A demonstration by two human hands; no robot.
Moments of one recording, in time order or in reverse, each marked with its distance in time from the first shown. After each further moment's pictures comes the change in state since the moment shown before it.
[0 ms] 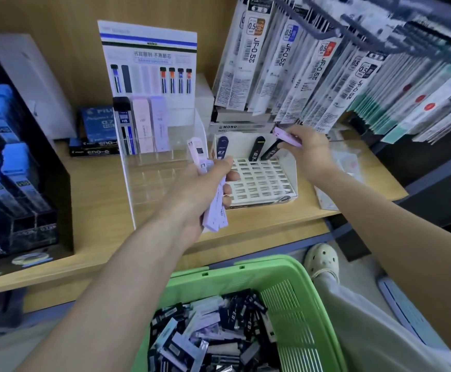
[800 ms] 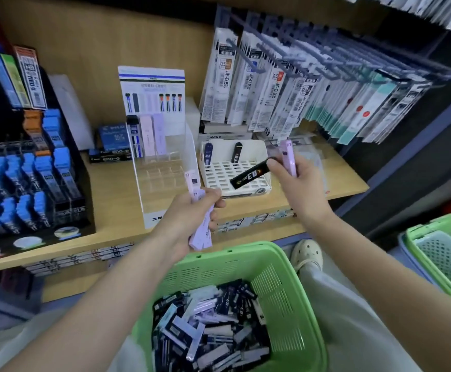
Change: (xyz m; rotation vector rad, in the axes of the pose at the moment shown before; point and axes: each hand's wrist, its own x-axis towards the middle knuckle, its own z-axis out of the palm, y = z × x) left_hand -0.075 -0.022 -0.003 0.142 -0.047 -0.028; right_hand -0.142 -0.096 -0.072 0.632 0.120 0.245
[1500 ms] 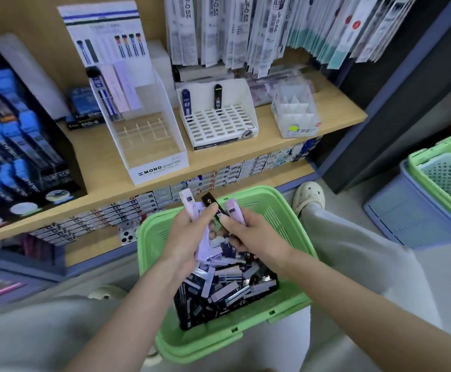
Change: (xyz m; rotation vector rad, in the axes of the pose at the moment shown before) left_hand -0.047 -0.102 0.009 0.057 0.091 -0.120; right_hand -0.136 0.075 0.026 0.290 -0.523 0.476
